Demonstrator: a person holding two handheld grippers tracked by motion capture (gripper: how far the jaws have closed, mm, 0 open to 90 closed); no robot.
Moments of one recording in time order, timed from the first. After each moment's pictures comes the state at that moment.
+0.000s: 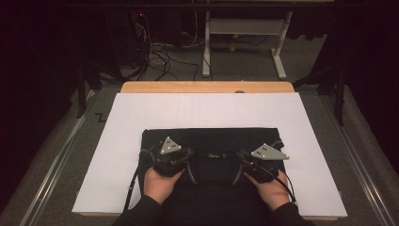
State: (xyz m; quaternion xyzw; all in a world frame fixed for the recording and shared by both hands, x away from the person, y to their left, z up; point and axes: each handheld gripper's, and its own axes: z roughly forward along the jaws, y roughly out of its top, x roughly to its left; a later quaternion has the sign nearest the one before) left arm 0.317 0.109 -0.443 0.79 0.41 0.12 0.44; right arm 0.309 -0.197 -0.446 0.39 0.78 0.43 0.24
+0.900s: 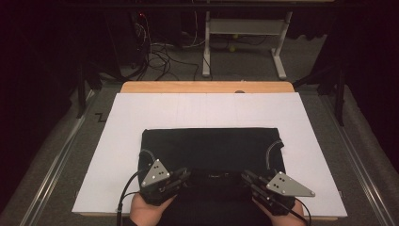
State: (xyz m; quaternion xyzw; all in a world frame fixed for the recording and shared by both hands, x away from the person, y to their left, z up) left arm 0.235 0.129 -0.427 0.80 0.35 0.12 0.48; right arm 0.224 -0.213 -0.427 0.32 0.77 0.50 0.24
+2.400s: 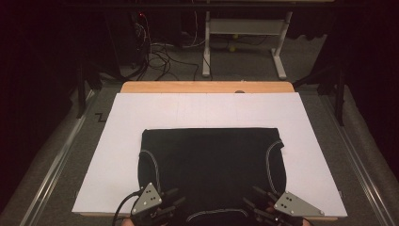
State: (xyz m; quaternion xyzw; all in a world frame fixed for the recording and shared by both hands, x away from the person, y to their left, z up) left arm 0.198 0.147 -0.450 0.81 0.34 0.11 0.46; right arm 0.192 -0.230 -0.447 0.33 0.78 0.49 0.20
